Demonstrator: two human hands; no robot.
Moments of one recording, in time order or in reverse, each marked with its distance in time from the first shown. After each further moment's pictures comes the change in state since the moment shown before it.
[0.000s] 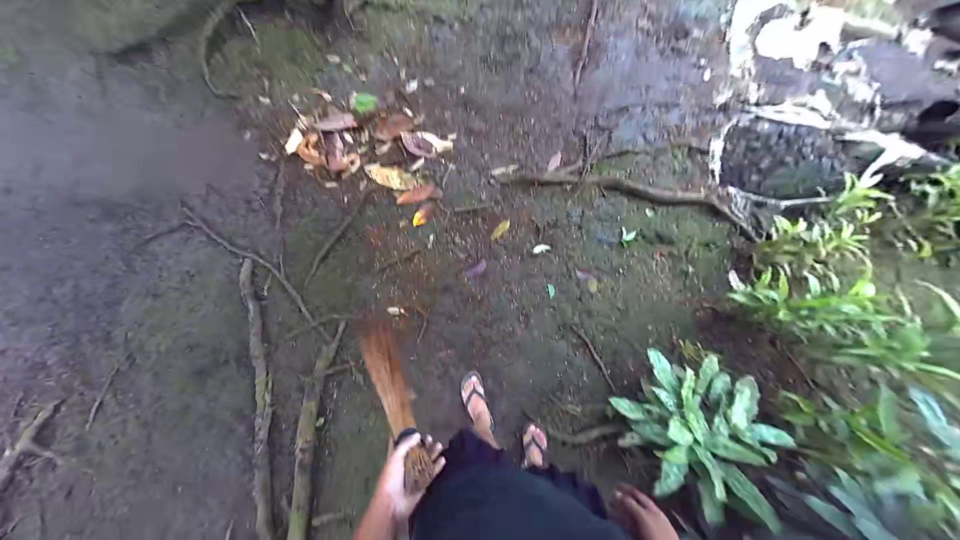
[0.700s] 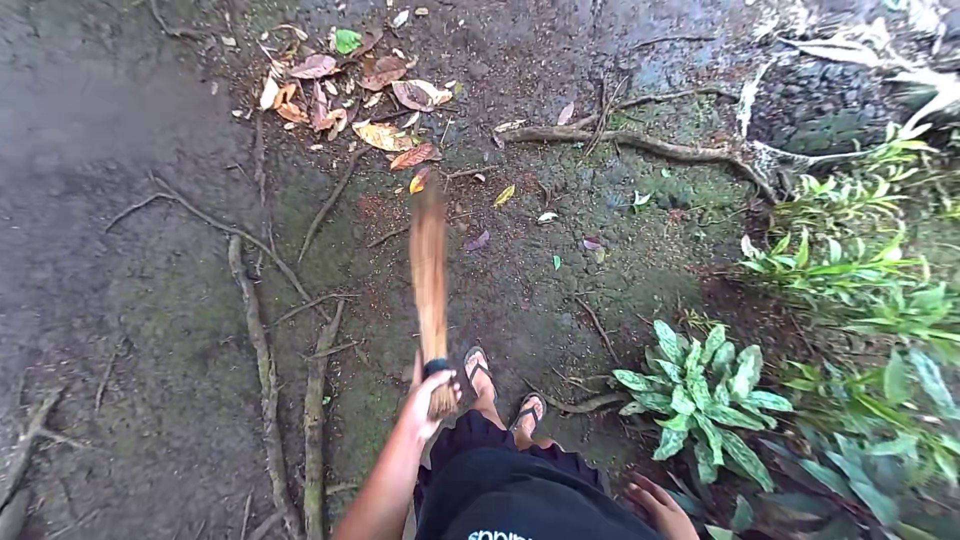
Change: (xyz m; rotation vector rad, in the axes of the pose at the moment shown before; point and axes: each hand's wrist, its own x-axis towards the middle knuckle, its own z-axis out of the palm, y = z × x) left_hand 0.044 0.044 0.083 0.221 -0.273 0.150; right_hand -0.027 -0.019 0.012 0.108 0.102 0.108
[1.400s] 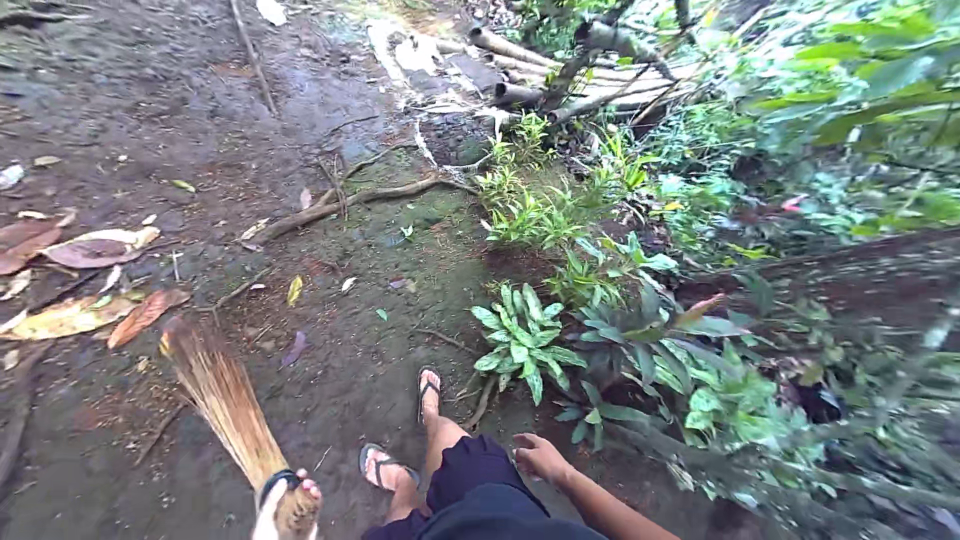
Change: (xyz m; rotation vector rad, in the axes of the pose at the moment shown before) left_hand 0.061 0.015 0.073 0.023 -0.184 -0.050; right_hand 0.048 0.004 -0.027 0.068 0.022 0.038
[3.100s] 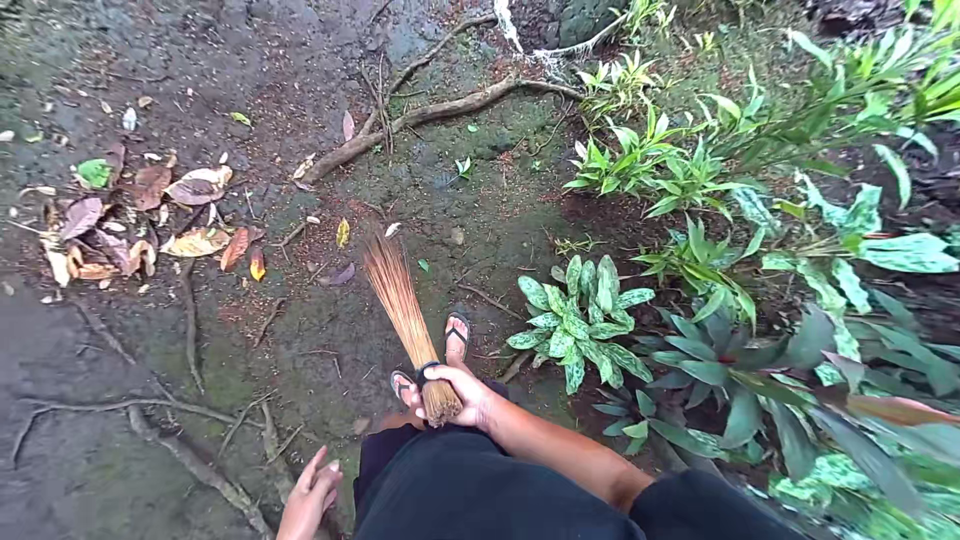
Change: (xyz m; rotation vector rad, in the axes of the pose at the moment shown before) left_hand -0.065 -0.066 0.178 1.165 0.533 -0.191; right_hand 0.056 -0.261 -0.012 0.839 -1.119 0.290
